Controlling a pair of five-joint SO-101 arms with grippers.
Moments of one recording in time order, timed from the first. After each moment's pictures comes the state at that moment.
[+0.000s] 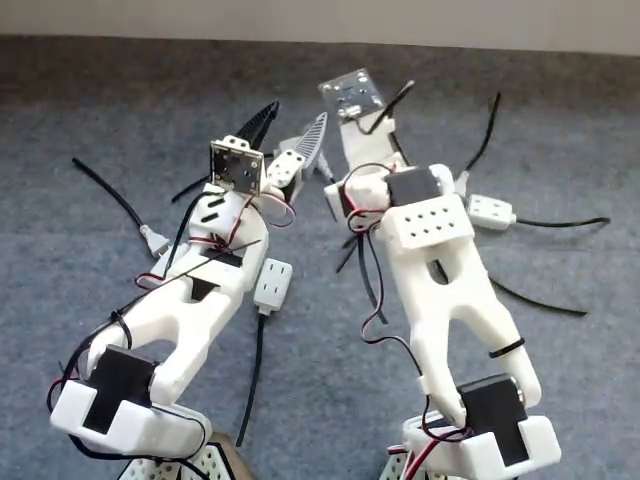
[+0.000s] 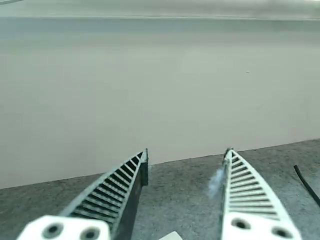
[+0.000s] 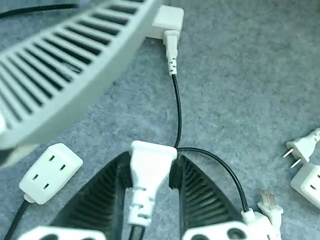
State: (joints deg) left arm 11.0 -3.6 51.0 -45.1 0.8; right arm -22.6 -9.0 10.2 62.6 9.6
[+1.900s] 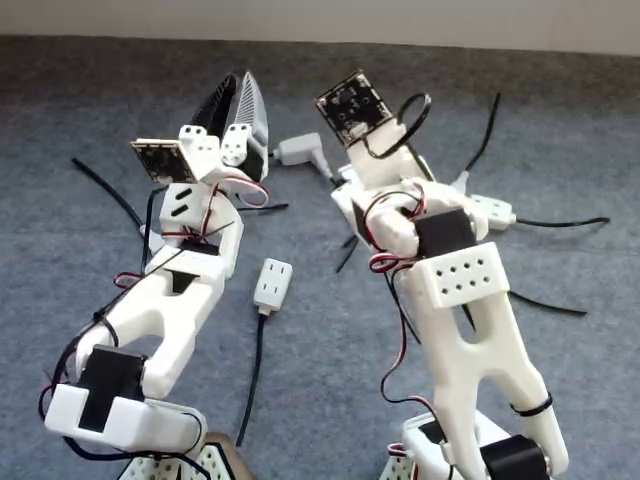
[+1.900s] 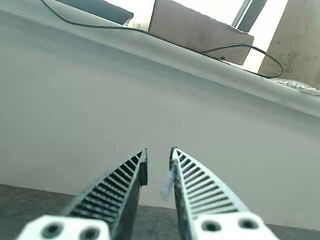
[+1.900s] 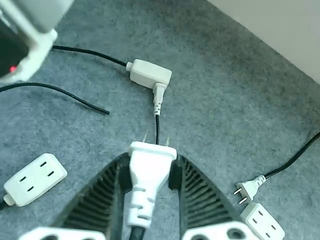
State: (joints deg) left arm 4.9 -3.6 49.7 -52.7 18.9; right arm -20.7 -27.3 18.7 56.9 21.5
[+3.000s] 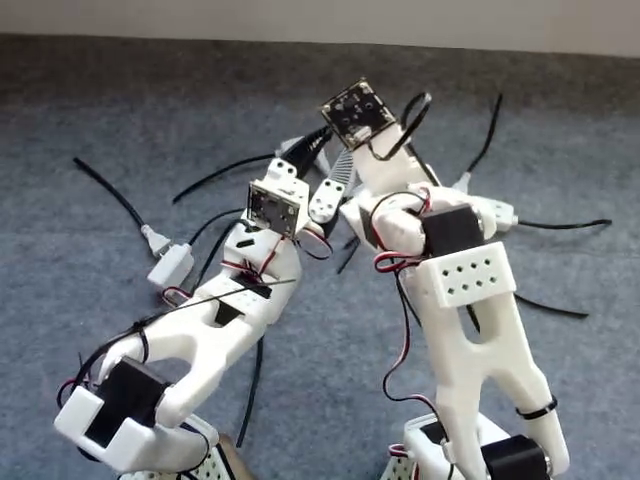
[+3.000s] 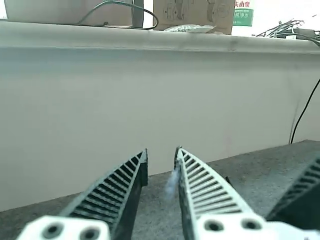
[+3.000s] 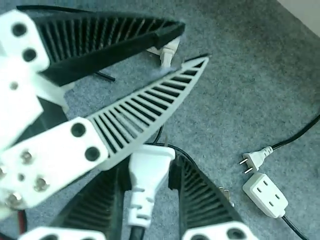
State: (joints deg) left arm 25.3 -4.1 57.1 -53.8 1.1; right arm -21.5 -27.1 14.8 65.7 21.8
